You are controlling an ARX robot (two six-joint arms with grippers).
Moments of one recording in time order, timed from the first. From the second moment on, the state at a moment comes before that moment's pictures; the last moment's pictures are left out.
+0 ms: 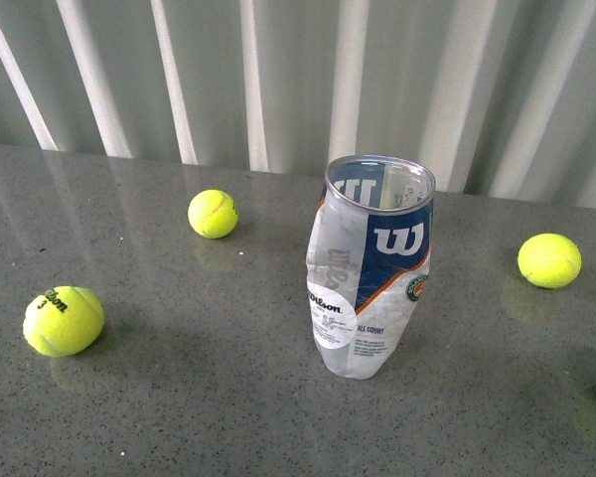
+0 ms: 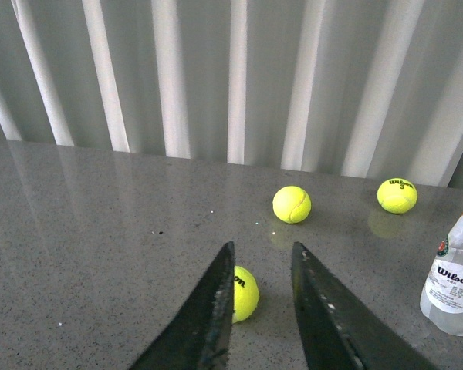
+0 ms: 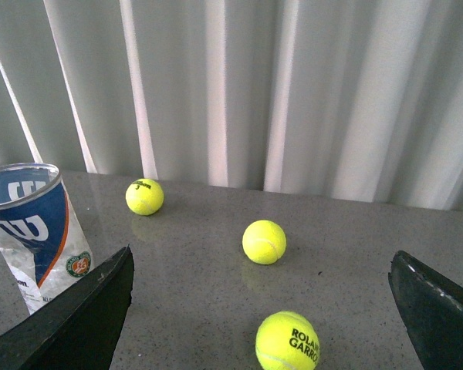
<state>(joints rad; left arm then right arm) 0.00 0.00 0.02 0.00 0.00 0.00 0.00 0.00 0.00 0.00 0.00 -0.01</state>
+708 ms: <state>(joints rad) 0.00 0.00 0.02 0.00 0.00 0.00 0.00 0.00 0.00 0.00 0.00 -0.01</state>
